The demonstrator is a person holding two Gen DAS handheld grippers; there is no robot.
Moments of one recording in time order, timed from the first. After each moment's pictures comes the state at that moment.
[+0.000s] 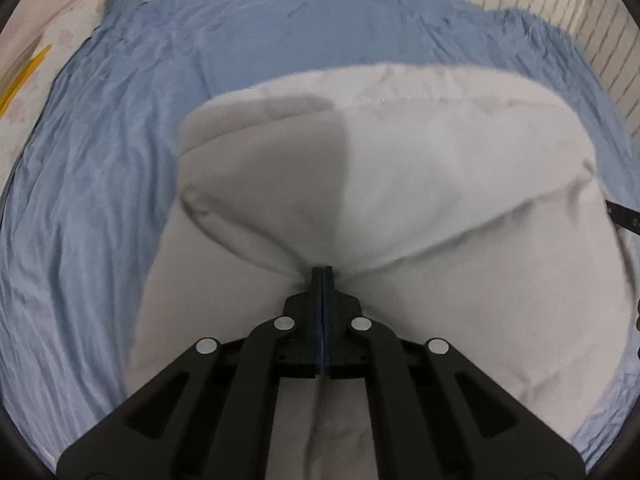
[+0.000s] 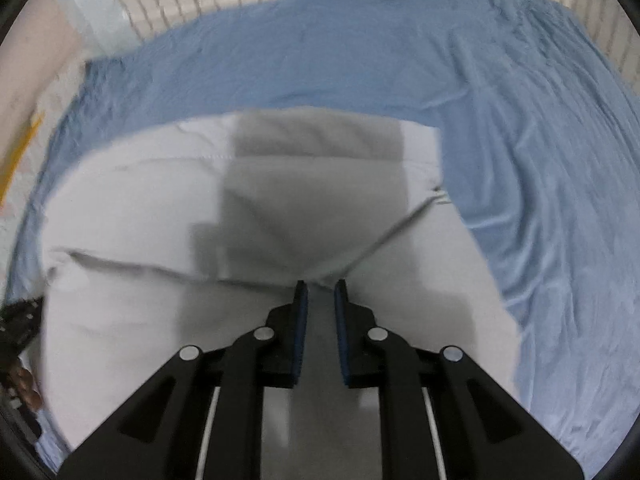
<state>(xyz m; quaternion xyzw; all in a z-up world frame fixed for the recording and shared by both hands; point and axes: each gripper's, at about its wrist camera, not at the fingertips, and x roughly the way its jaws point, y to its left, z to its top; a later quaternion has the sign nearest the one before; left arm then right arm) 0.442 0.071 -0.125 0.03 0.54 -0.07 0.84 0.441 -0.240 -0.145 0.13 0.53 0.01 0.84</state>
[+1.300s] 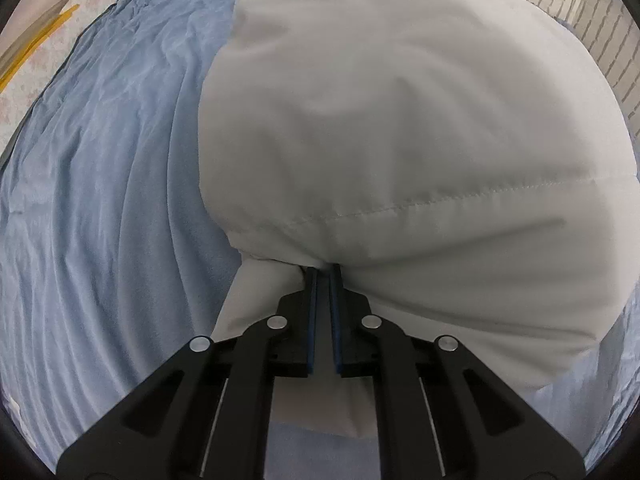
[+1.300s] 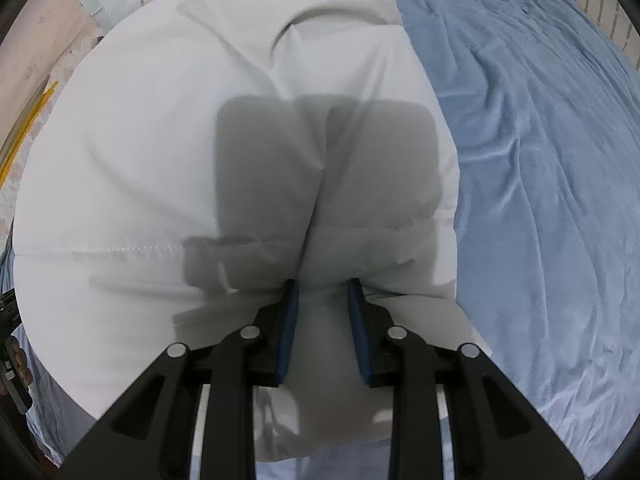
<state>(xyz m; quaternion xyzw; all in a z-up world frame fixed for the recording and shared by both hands) 0.338 0.112 -0.191 0.03 0.55 -0.06 0.83 0.349 -0.253 -0.209 0.12 0.56 0.03 0.82</state>
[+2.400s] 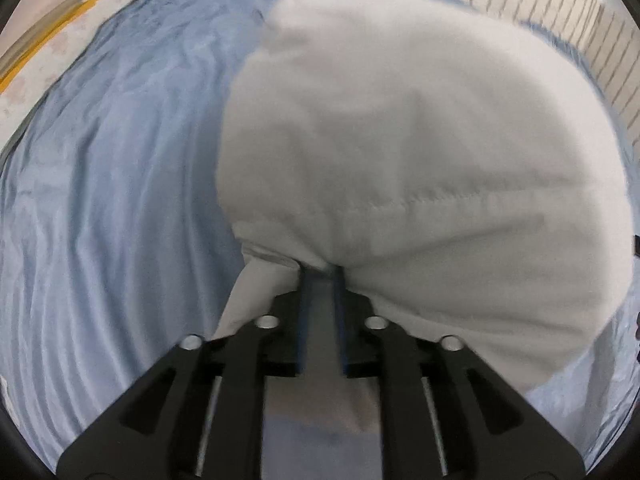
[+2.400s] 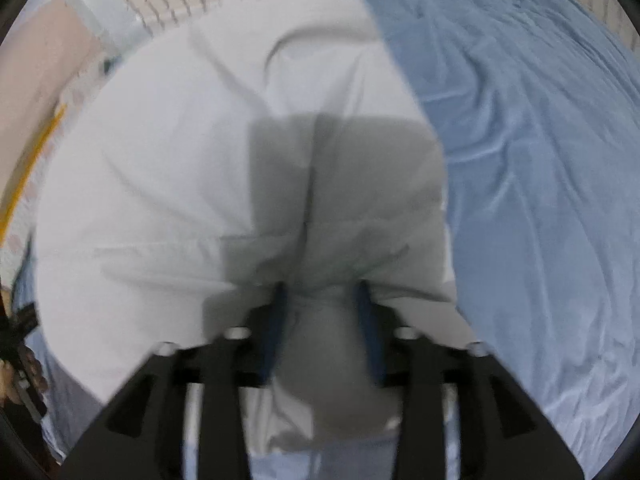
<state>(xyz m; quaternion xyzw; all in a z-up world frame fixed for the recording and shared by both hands) 0.306 0.126 -0.161 0.00 0.52 -0.04 0.85 0.322 -0.275 -0.197 0.17 0.52 0.05 0.83</state>
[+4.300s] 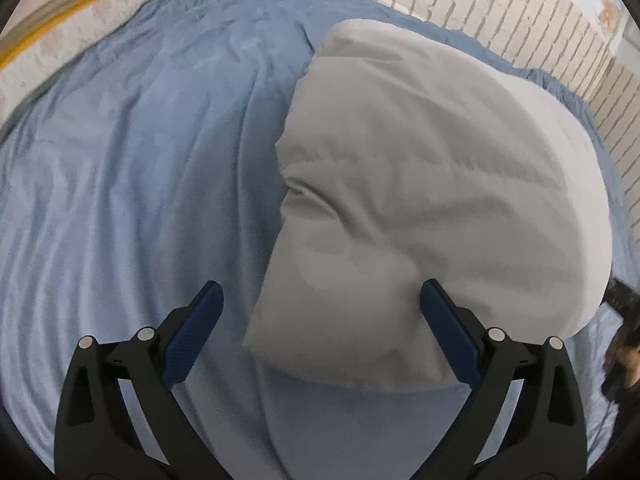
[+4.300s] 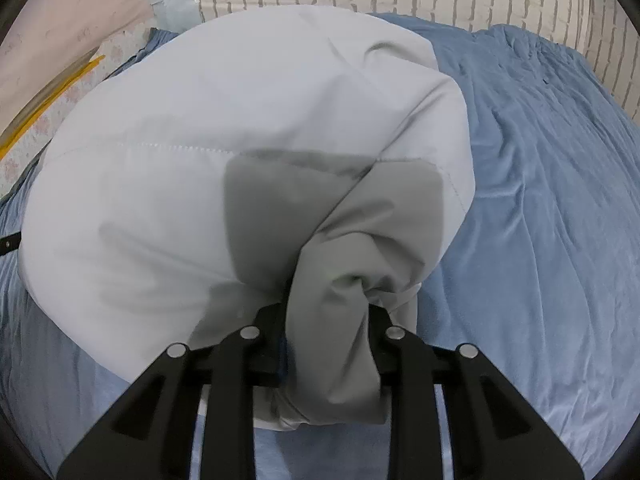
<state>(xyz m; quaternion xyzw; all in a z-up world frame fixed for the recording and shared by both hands) 0.293 0.154 -0.178 -0.09 0.50 -0.03 0.86 0.299 -0.225 -0.203 0.05 0.47 0.07 0.88</state>
